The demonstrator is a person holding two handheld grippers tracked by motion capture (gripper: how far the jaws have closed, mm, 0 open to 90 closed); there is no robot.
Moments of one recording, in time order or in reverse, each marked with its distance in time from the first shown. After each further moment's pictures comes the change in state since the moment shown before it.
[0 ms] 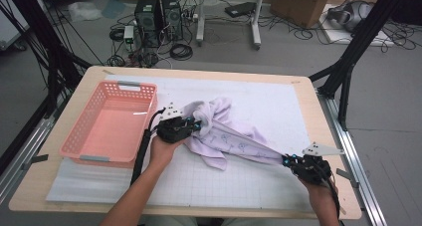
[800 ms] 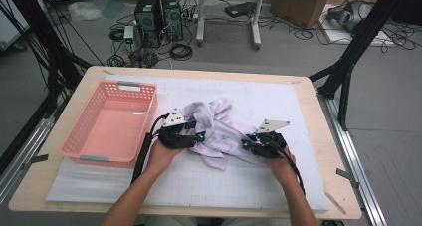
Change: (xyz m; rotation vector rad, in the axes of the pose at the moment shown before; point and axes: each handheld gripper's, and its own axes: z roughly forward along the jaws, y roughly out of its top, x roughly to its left) left arm -0.008 -0.012 0.000 0.063 -0.030 0.079; right arm 0.029 0.075 0.097 -0.007 0.175 -0.207
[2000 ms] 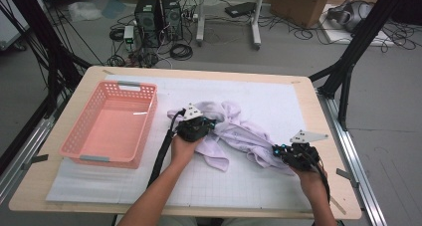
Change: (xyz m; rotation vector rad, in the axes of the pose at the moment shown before) left arm -0.005 0.016 0.047 -0.083 0.110 -0.102; right arm -0.015 -0.051 -0.073 0.011 -0.110 0.152
